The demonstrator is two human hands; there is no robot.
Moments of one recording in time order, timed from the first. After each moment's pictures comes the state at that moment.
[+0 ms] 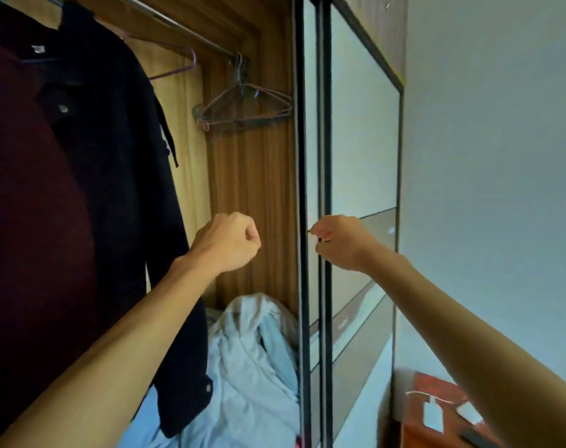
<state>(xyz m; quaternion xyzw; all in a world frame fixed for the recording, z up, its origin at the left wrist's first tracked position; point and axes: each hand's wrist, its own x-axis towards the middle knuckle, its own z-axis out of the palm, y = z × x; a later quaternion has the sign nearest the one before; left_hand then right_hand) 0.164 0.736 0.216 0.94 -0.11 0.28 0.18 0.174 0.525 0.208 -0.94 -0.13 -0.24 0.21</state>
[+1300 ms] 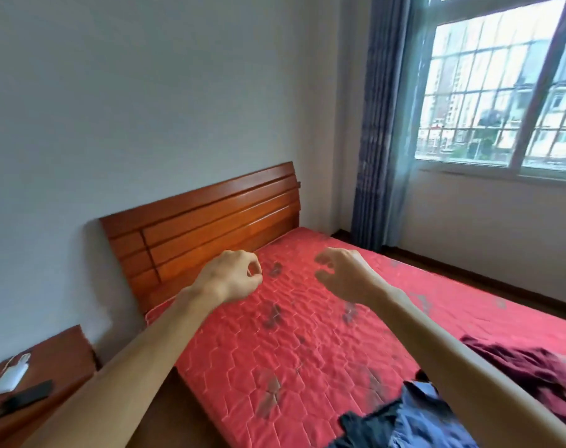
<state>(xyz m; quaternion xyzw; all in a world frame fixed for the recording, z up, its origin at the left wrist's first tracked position) -0.303 0.066 0.026 0.68 -0.72 -0.07 0.12 -0.528 0.026 -0.010 -0.80 0.54 -0.24 0.12</state>
